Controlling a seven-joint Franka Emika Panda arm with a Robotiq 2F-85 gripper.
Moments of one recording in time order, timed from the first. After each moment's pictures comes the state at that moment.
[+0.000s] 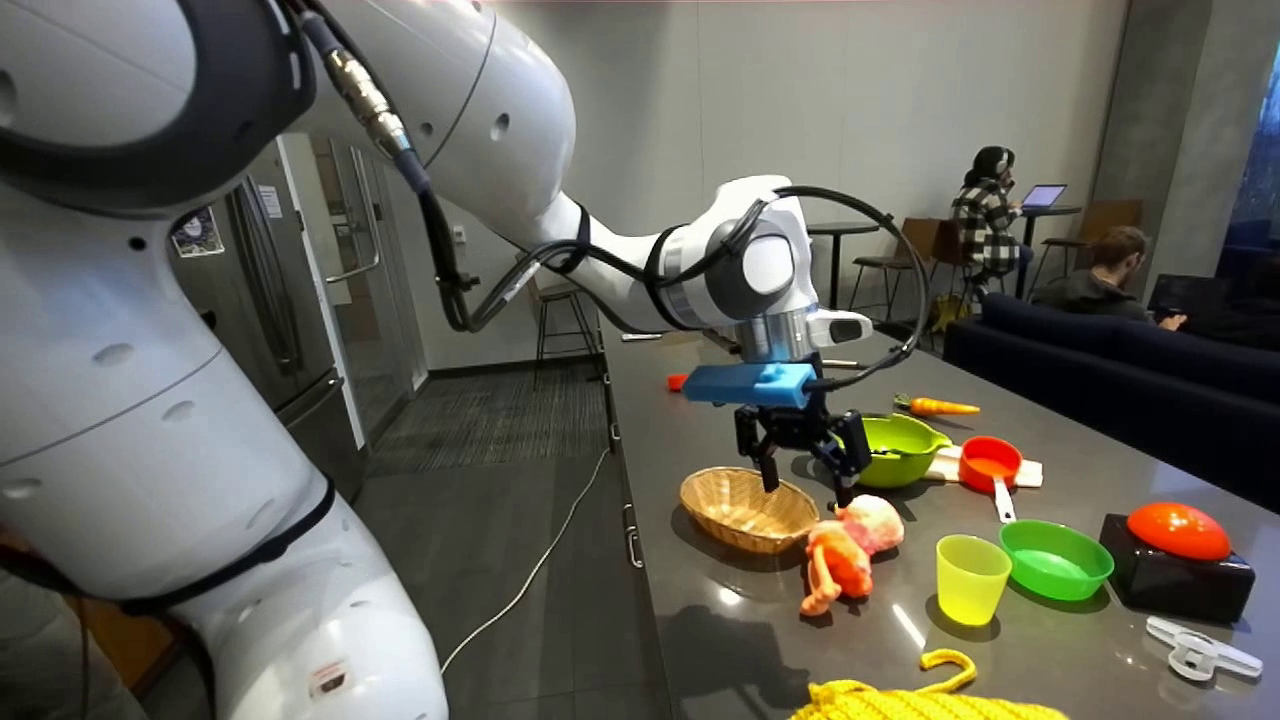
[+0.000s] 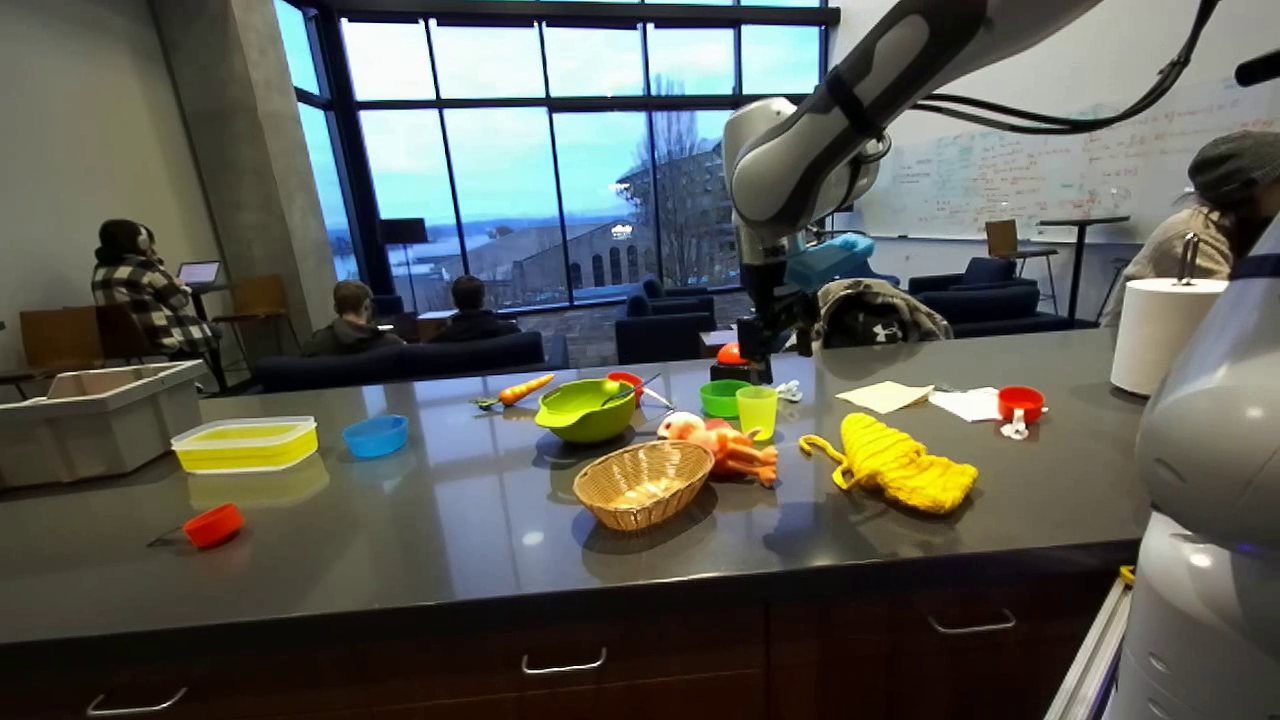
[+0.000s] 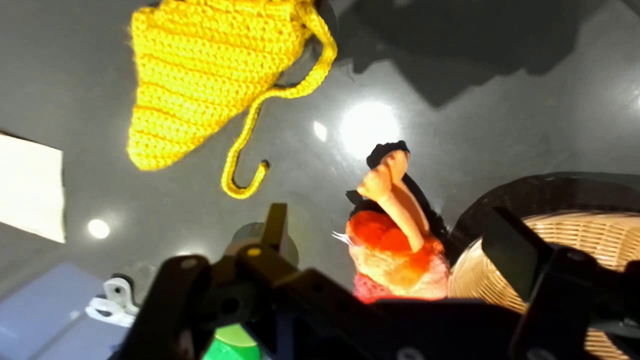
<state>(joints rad) -0.10 -0.28 -0.06 -2.41 -0.27 2.18 0.01</state>
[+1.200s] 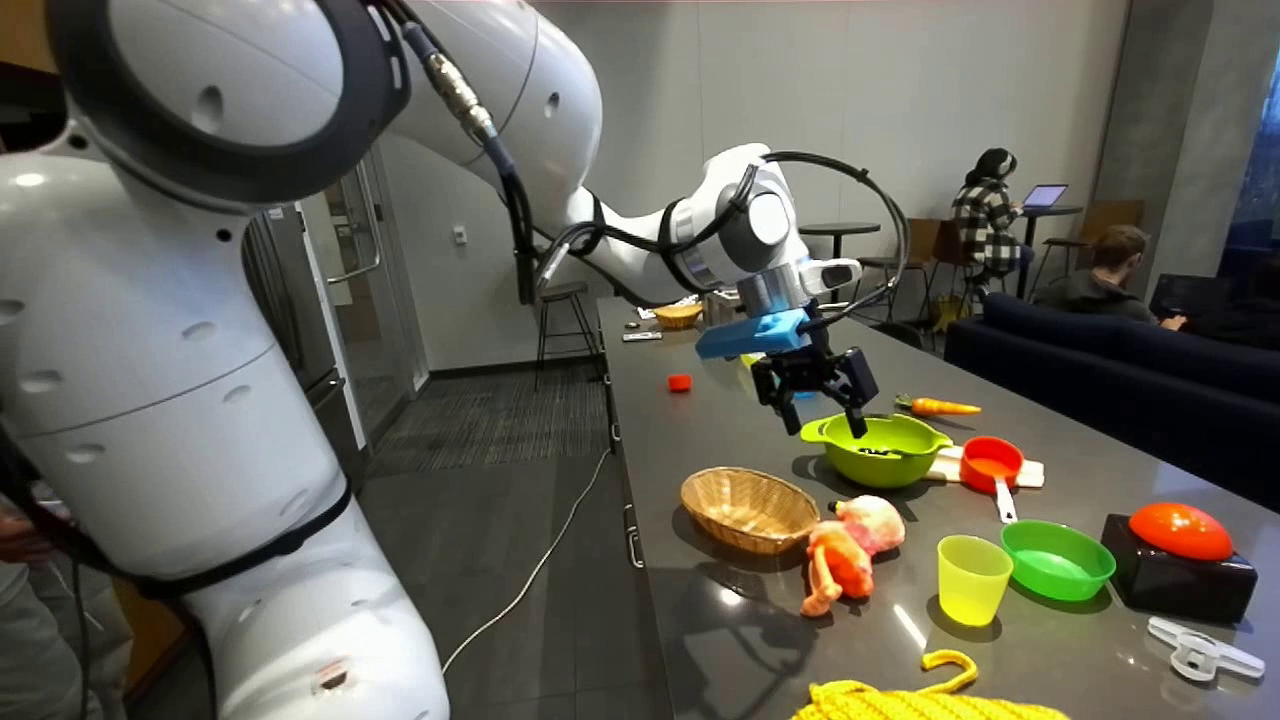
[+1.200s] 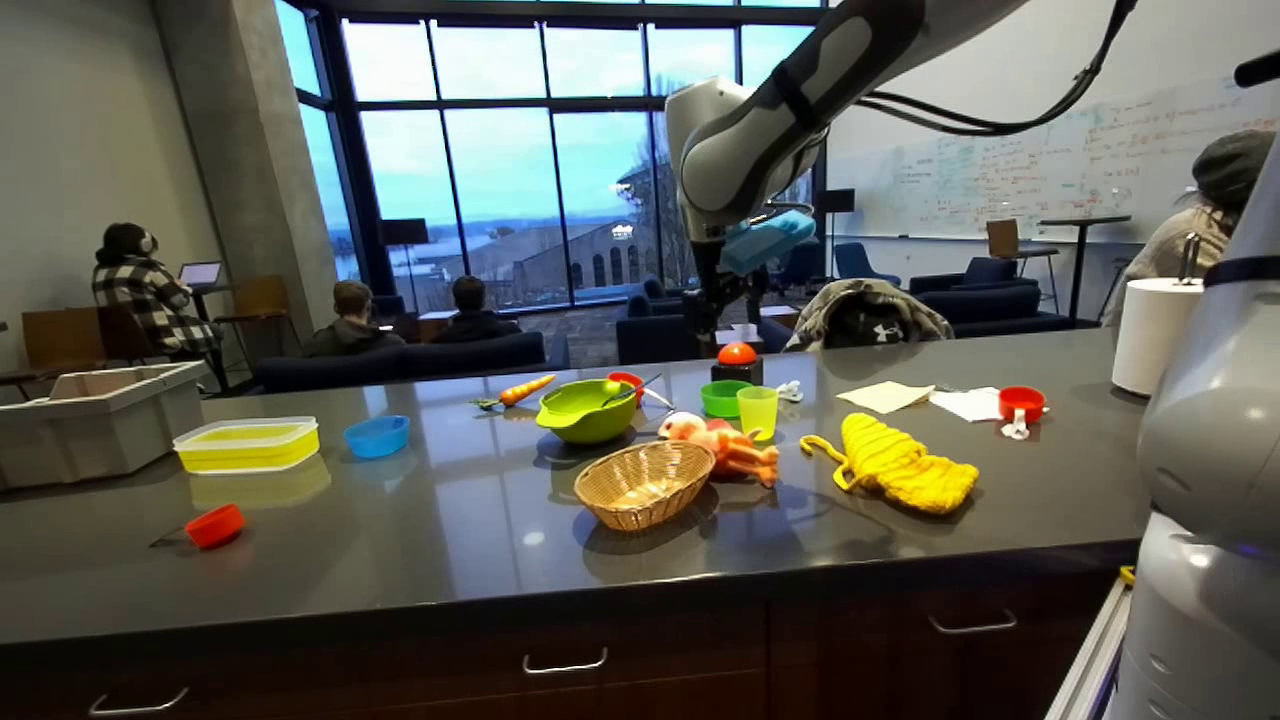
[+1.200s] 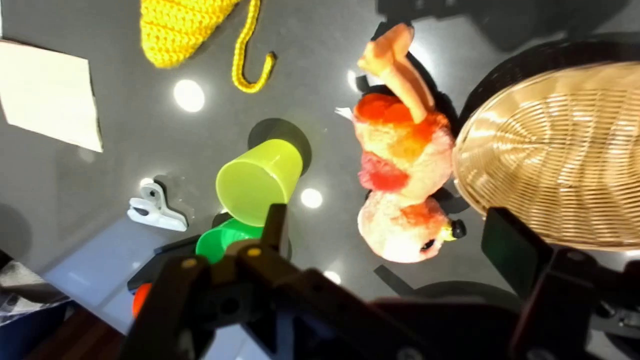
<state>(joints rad) -0.09 -0.16 0.02 -2.21 -0.37 2.18 0.21</state>
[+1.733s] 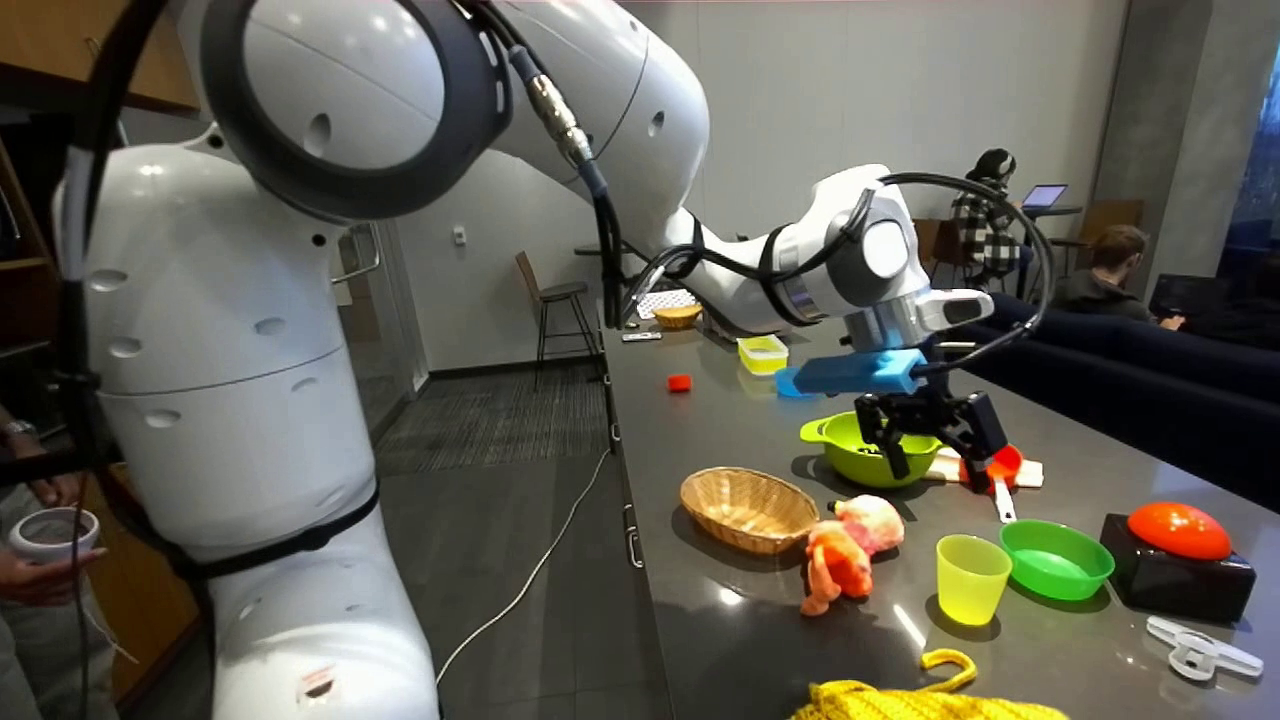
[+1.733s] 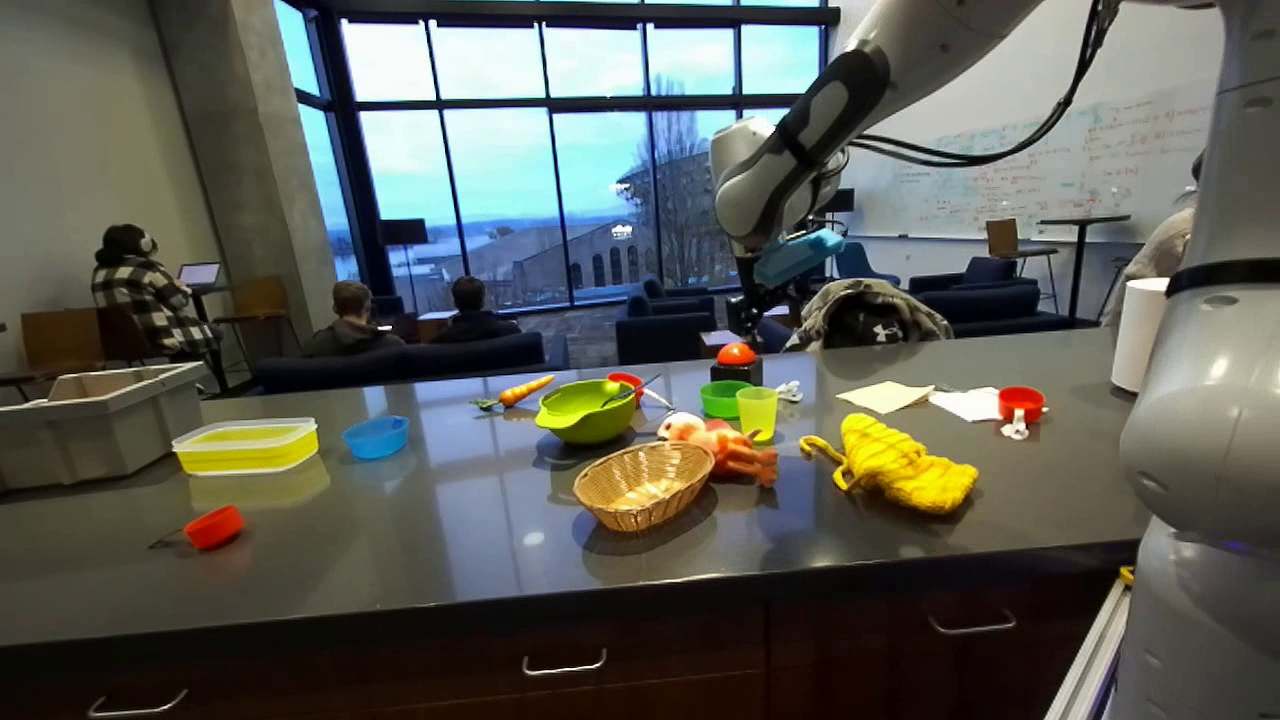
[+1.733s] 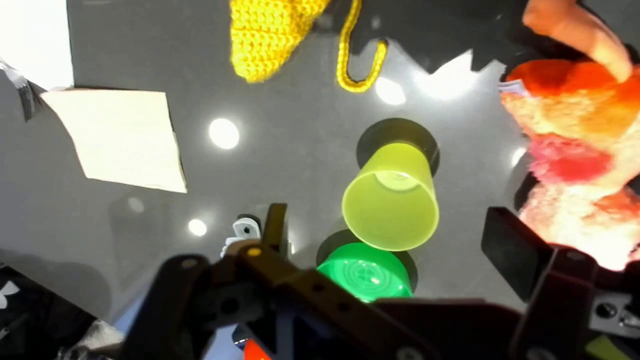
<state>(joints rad) -0.17 0.00 -0.12 -2.10 -0.40 2.24 0.22</state>
